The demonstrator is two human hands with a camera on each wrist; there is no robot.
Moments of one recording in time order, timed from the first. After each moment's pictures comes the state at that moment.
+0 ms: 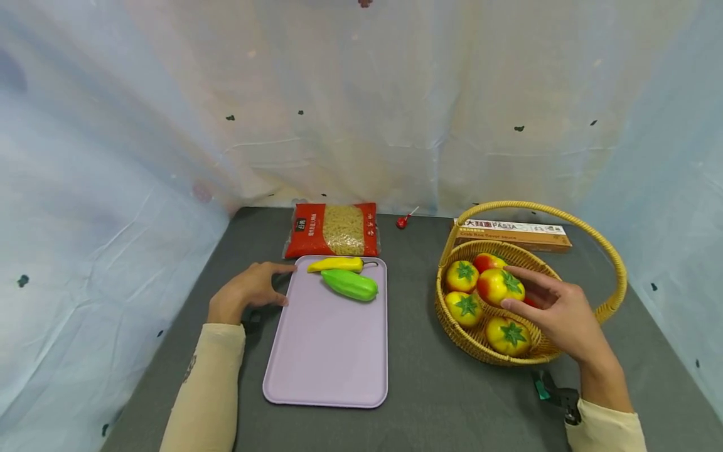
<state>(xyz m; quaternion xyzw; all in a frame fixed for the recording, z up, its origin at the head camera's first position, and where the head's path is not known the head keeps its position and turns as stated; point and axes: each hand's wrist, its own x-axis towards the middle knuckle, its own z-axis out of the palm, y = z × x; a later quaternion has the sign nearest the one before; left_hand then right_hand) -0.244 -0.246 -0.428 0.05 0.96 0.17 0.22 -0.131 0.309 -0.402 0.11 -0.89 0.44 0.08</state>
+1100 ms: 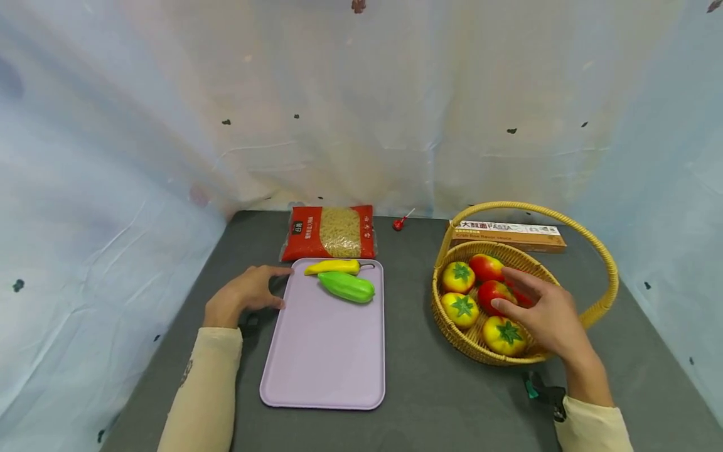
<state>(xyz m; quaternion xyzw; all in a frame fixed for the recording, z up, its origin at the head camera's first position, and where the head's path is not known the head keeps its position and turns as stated) -0.240 -0.248 -0.426 0.07 0.96 0.17 0.21 -0.135 0.308 -0.411 0.06 -0.93 0.36 0.08</state>
